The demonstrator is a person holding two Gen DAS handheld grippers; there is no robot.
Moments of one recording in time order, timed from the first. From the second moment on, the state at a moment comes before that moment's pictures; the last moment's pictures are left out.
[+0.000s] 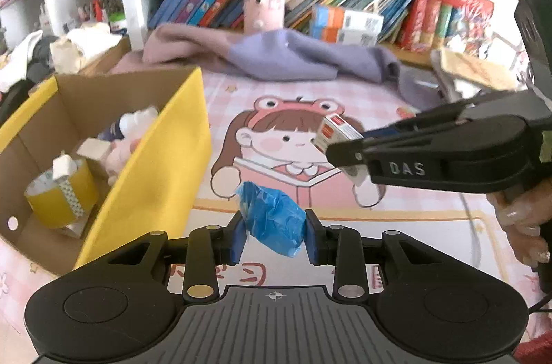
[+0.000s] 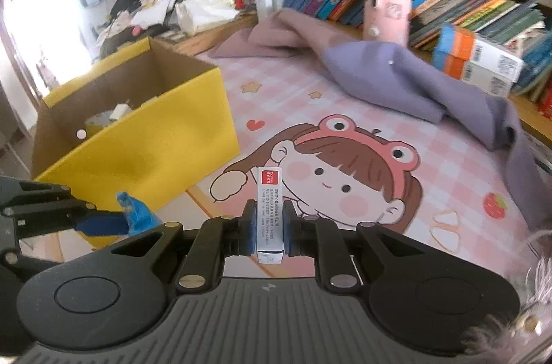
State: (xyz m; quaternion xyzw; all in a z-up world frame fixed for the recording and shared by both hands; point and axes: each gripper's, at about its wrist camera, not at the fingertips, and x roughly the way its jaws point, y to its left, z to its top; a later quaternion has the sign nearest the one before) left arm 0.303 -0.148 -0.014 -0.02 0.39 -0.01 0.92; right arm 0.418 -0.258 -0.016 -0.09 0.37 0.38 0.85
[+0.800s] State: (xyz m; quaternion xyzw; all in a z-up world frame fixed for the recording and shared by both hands) left arm 0.190 -0.097 0.029 0.01 0.32 -0.17 0.93; right arm 0.238 -0.276 0.022 -0.02 0.36 0.23 0.90
